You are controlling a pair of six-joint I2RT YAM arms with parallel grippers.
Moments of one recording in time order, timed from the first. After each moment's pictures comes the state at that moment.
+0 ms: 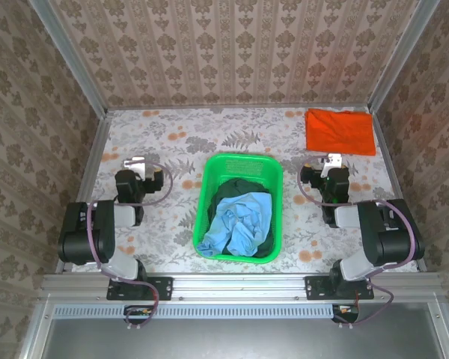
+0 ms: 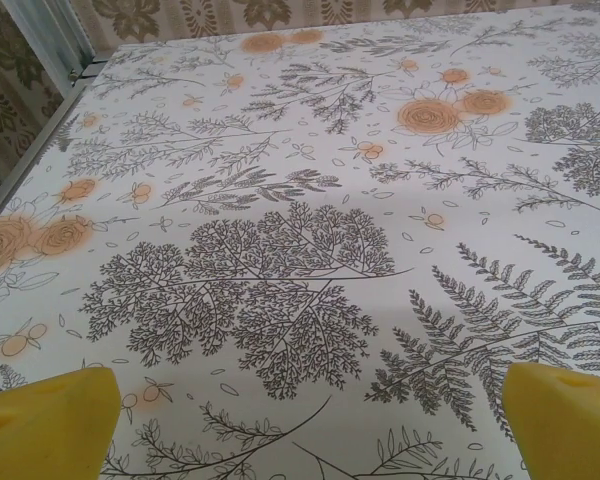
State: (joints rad) left arm 0.00 1.54 0.39 0.76 0.02 0.09; right arm 0.02 1.52 0.37 0.82 0.13 0.05
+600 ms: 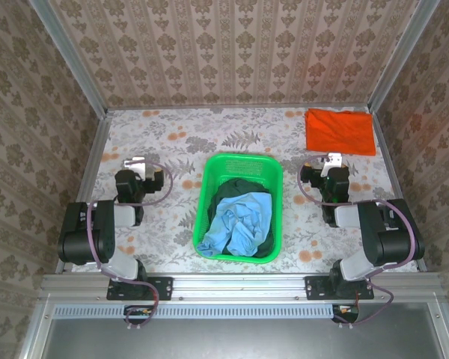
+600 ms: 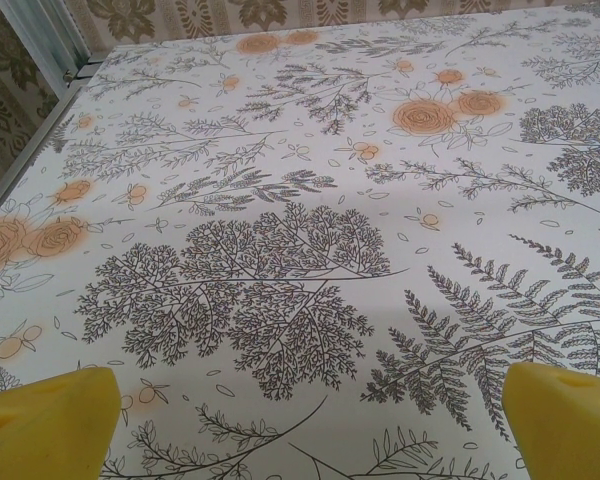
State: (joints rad) left arm 0.00 1.54 0.39 0.76 0.03 0.09; right arm 0.02 1.52 0.37 0.82 0.13 0.05
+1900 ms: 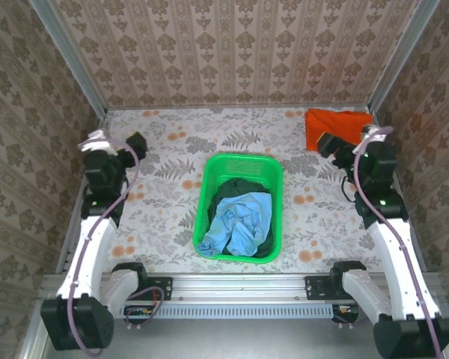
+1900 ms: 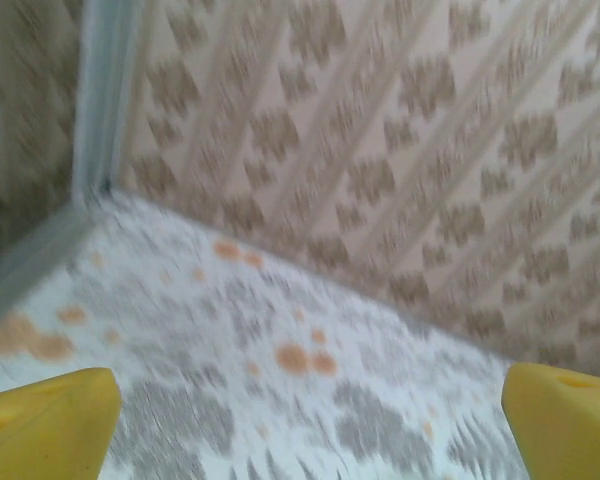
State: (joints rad) left arm -0.08 0.94 0.75 -0.02 -0.01 -0.45; right arm 0.01 0.89 0.91 -0.38 -0.06 0.50
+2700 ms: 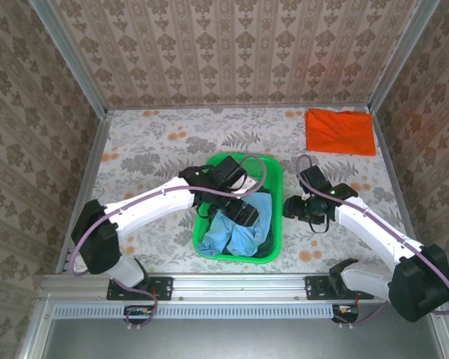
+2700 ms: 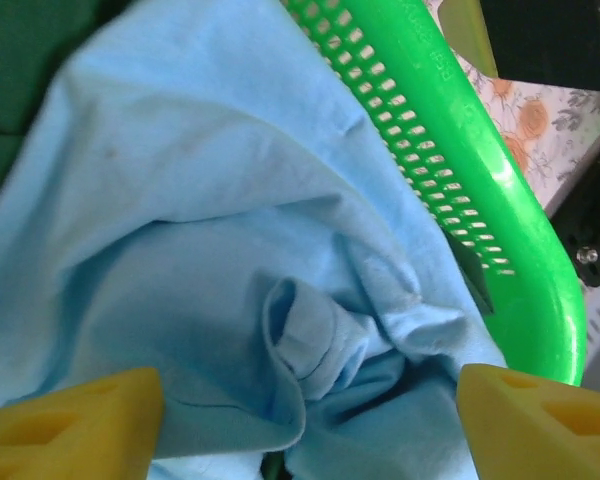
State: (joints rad) left arm -0.98 1.57 1.27 -0.82 0.32 -0.24; right arm 0.39 1.14 0.76 -0.83 -0.08 0.61
